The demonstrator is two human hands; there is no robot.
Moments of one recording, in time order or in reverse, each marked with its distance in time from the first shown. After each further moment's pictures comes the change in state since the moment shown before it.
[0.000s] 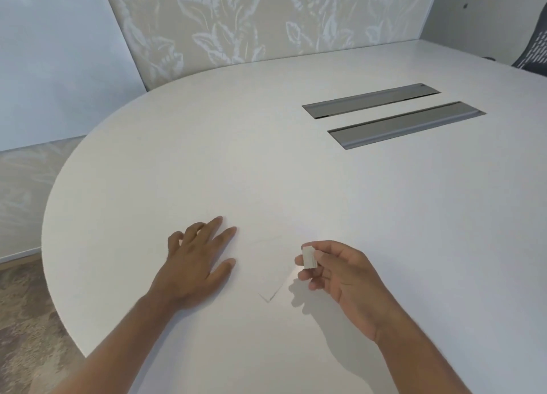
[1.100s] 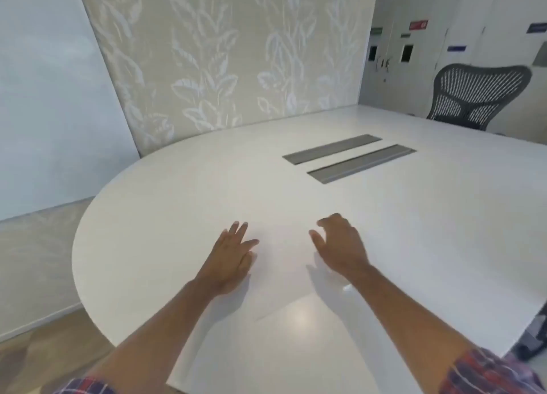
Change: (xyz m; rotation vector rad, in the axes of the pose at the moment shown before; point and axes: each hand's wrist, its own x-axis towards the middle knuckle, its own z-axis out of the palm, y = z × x) left_hand 0.029 -0.017 -0.014 -0.104 0.070 0.282; right_hand 0.034 0.001 0.024 -1.459 0.572 -0.489
